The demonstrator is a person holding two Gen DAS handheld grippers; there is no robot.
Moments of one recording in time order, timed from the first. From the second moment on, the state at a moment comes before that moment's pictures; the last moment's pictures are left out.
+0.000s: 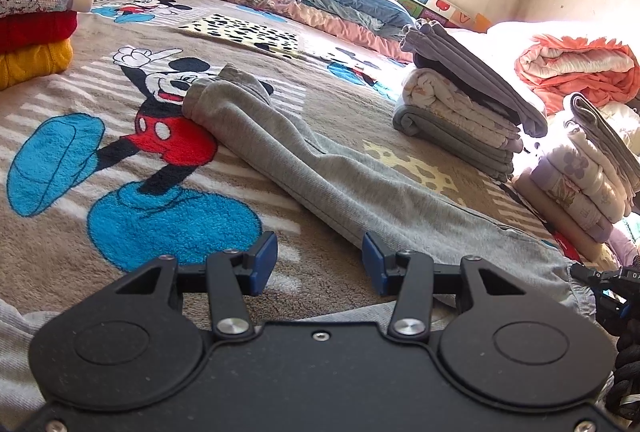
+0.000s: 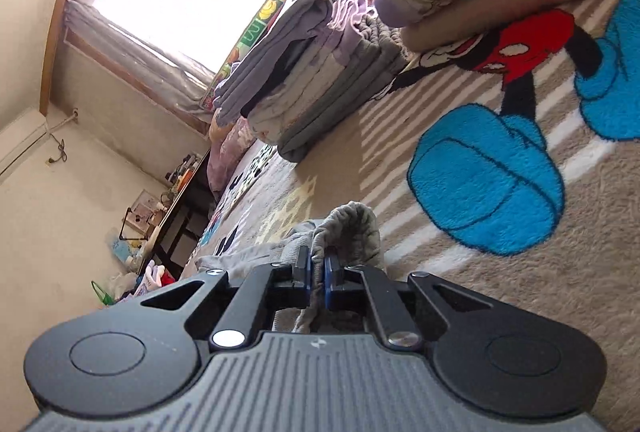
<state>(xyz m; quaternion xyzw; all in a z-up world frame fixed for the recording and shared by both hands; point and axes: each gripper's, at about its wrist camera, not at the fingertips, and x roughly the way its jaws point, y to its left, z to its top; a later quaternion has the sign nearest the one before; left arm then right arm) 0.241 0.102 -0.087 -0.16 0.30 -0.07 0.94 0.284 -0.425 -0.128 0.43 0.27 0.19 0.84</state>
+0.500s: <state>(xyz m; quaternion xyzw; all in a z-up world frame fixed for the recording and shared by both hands) 0.272 0.134 -0.028 -0.06 0.27 0.00 0.96 0.285 -0.422 -0.135 0.42 0.28 0.16 0.85</state>
